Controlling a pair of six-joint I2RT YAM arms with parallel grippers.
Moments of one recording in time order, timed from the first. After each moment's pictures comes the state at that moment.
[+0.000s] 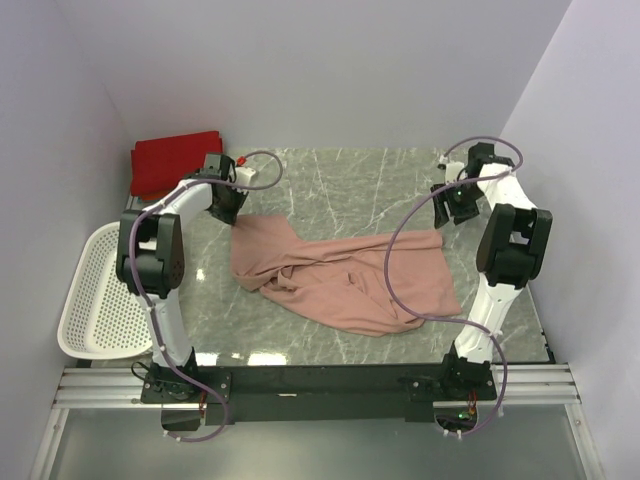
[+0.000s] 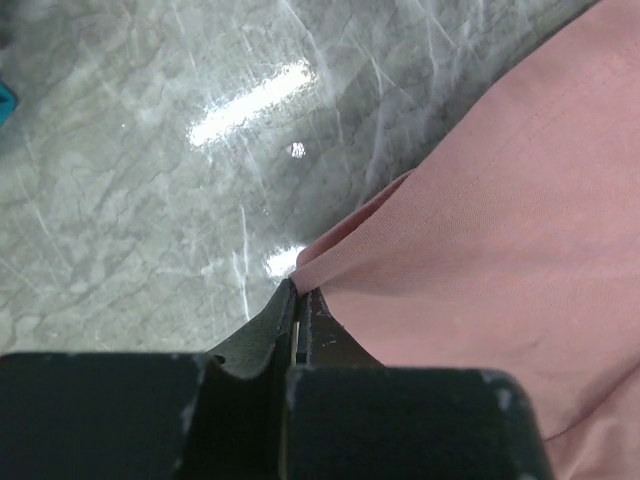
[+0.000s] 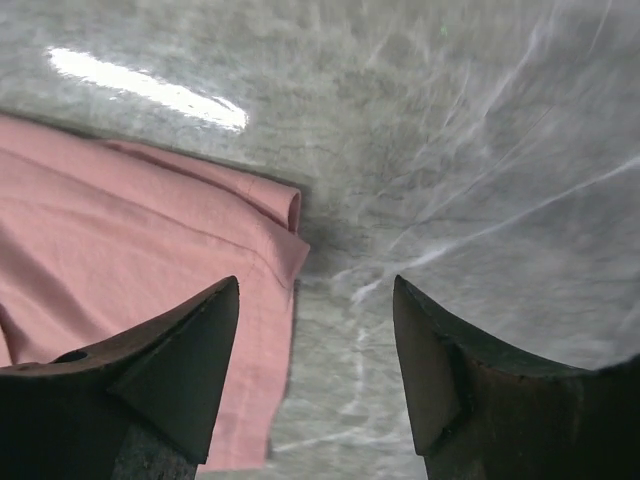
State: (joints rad) left arm -0.14 1.96 1.45 -0.56 0.10 0.31; right arm -0.18 2.06 1.68 -0.95 -0.25 -0.38
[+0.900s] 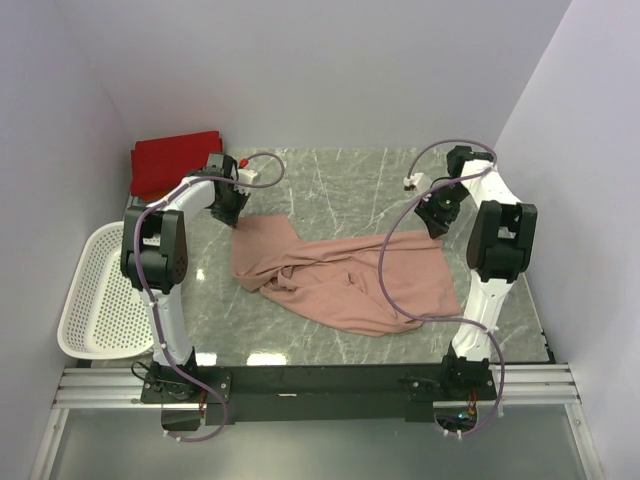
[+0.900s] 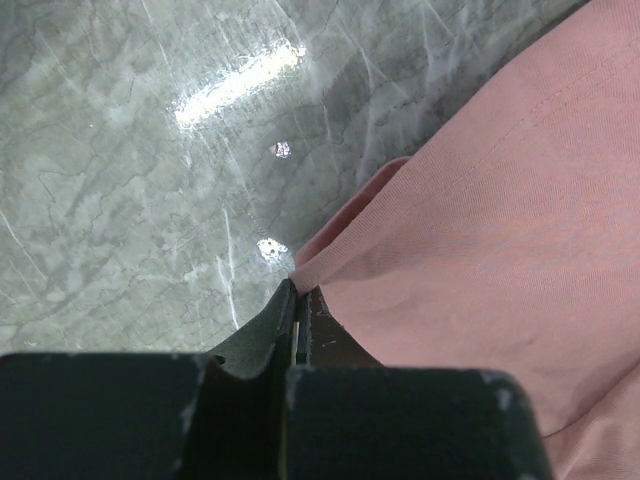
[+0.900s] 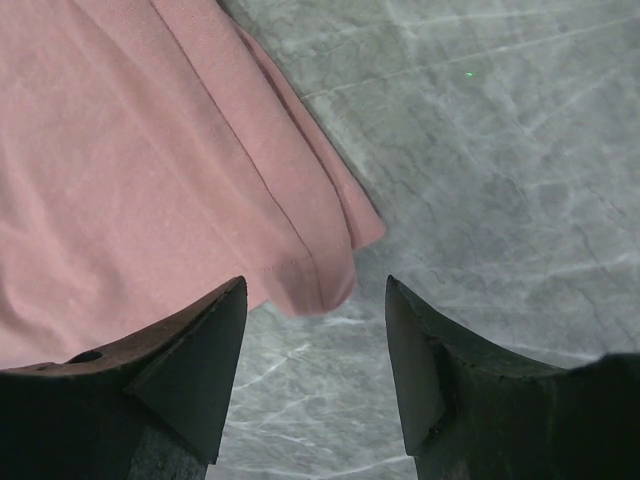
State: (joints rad) left arm -0.14 2.02 1.51 -0.63 0.11 0.31; right arm -0.09 2.11 1.76 -1.15 -0.30 -1.11
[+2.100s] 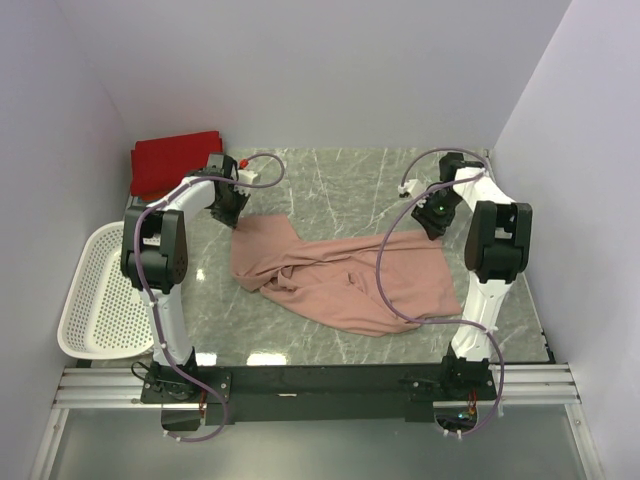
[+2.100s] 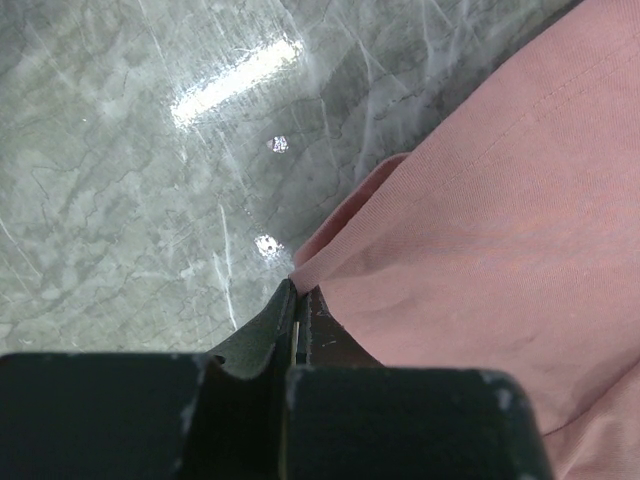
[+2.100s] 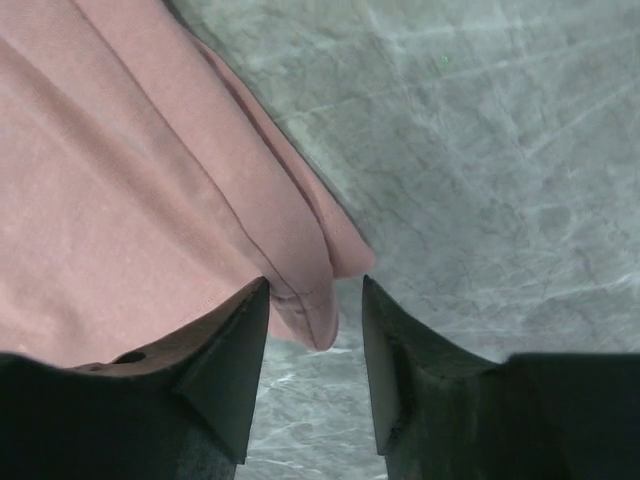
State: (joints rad) left arm -0.14 2.02 1.51 -0.64 0.11 0.31; right arm -0.06 2.11 1.65 -1.00 -0.23 -1.09
